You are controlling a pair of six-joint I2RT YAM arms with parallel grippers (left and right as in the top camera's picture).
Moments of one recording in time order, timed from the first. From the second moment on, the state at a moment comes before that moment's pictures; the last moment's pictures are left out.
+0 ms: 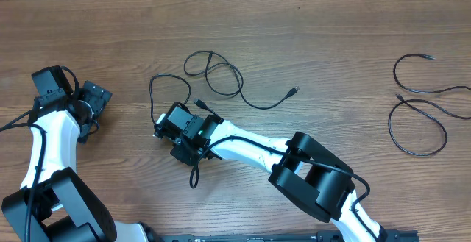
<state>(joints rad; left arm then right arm) 0.45 1.62 1.05 -0.55 0.03 -0.65 1.01 2.20 1.55 -0.48 -0.14 -0.04</state>
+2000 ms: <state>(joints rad) 0.45 1.62 1.05 -0.55 0.03 -0.65 -0.28 1.36 1.60 -0.84 -0.08 0.19</state>
